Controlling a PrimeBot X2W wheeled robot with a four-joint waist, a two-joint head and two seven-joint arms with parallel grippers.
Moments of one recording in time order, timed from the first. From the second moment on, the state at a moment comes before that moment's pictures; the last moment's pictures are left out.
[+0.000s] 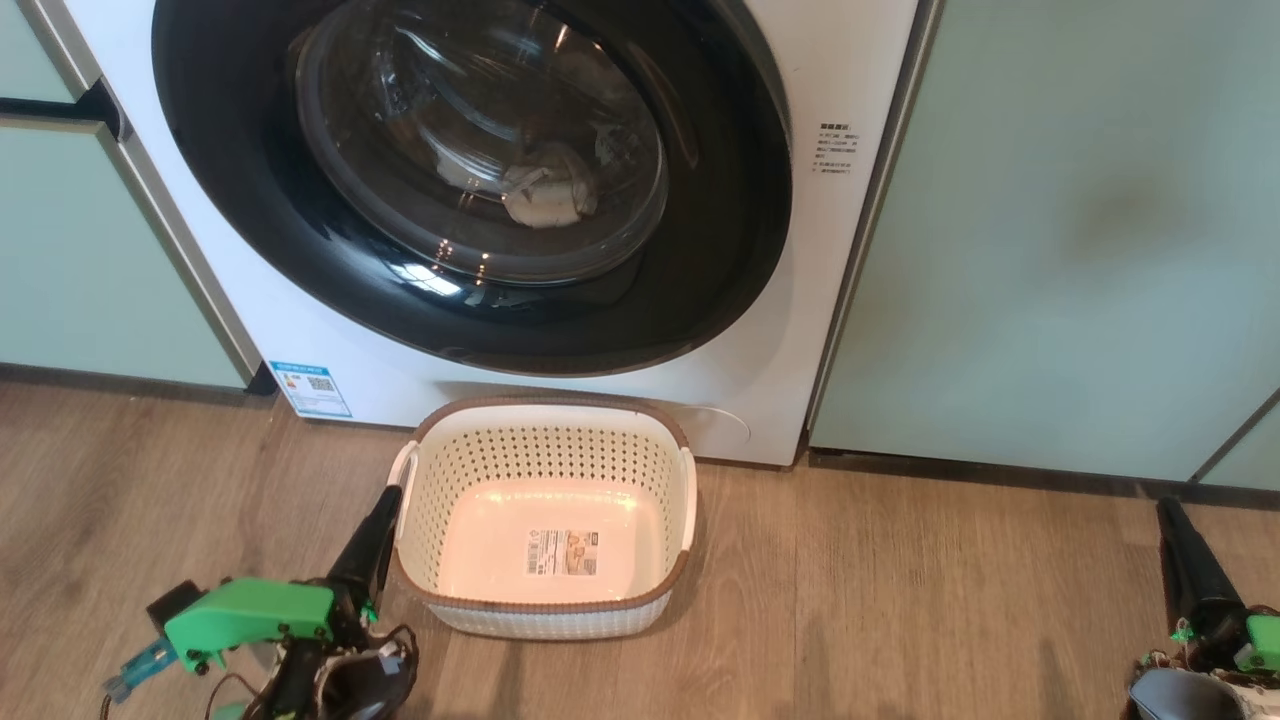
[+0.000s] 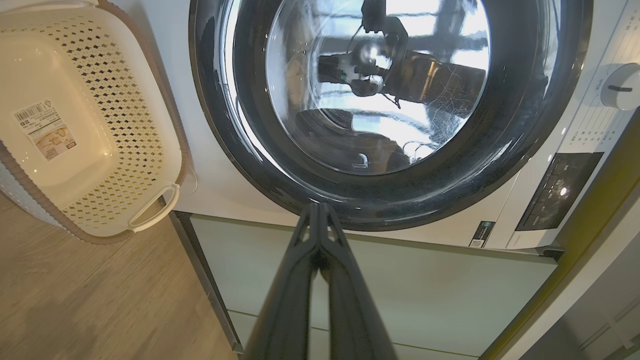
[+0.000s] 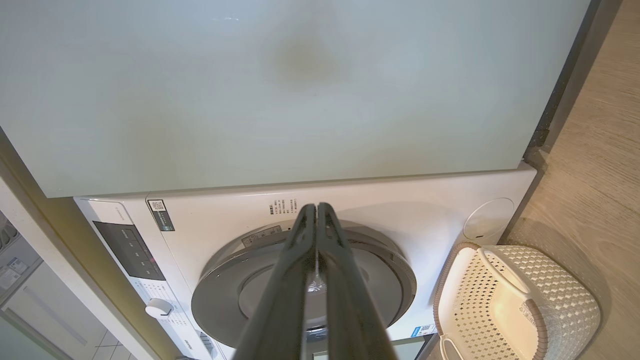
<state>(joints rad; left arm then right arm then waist) -0.05 0.04 0.08 0.27 -1.60 -0.12 0.11 -0.05 -0.04 -0.13 0.28 1.62 0.13 0.11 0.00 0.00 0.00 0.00</state>
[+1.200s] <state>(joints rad) 0.01 0.03 0.07 0.34 -1.60 -0.12 0.10 0.01 -0.02 -0.12 0.35 1.62 0.13 0.11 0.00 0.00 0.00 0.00</state>
